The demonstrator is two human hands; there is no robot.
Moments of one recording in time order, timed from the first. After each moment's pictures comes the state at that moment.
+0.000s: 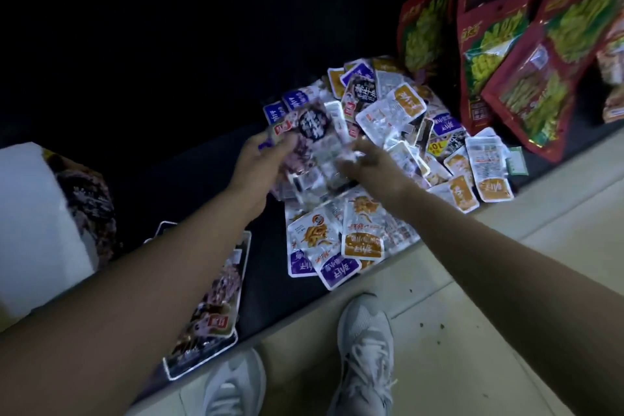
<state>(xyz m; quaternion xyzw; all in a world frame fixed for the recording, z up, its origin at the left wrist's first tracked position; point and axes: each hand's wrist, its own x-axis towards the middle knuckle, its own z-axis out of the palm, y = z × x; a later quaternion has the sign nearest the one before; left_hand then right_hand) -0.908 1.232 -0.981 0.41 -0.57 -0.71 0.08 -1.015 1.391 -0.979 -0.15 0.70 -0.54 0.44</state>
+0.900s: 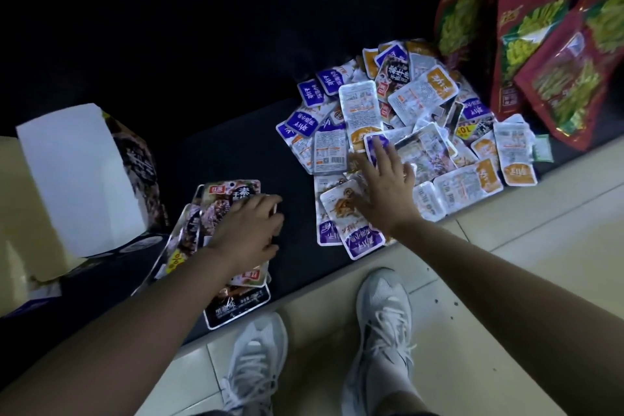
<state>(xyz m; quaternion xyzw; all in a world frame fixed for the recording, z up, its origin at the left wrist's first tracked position) -0.761 1.223 -1.017 0.07 -0.97 -0.08 -0.20 -0.950 1.403 -1.024 -0.39 0.90 -0.09 0.16</state>
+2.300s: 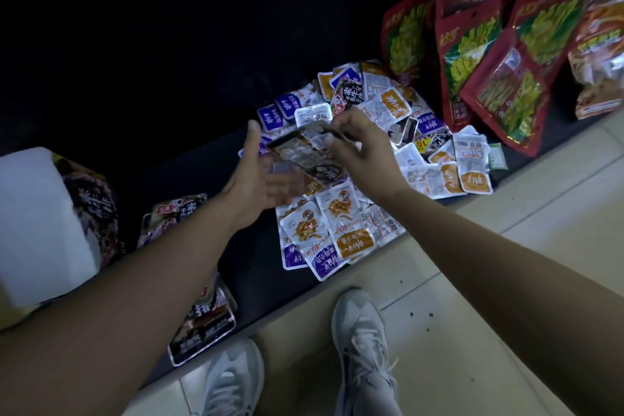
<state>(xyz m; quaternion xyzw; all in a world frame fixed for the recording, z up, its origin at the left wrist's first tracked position) -0.891 1.241 -0.956 0.43 -0.47 -0.76 -0.10 -1.004 1.391 -0.948 -0.32 0.73 -0.57 0.20</state>
